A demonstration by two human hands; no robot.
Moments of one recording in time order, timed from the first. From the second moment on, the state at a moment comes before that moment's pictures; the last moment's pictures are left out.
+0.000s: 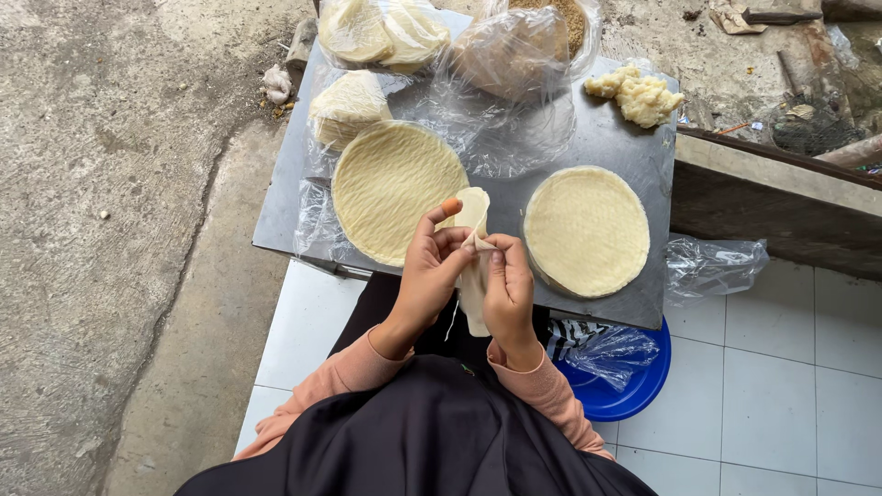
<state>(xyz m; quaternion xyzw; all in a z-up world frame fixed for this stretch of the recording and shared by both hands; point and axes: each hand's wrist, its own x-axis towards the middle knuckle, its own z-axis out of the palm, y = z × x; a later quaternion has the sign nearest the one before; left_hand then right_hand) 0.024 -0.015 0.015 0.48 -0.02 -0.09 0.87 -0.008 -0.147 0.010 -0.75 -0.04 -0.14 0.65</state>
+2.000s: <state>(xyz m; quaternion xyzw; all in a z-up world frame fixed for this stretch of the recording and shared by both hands) 0.050 -0.041 0.081 0.67 -0.25 0.14 0.69 0.016 -0.188 0.090 -0.74 -0.03 -0.14 0.65</state>
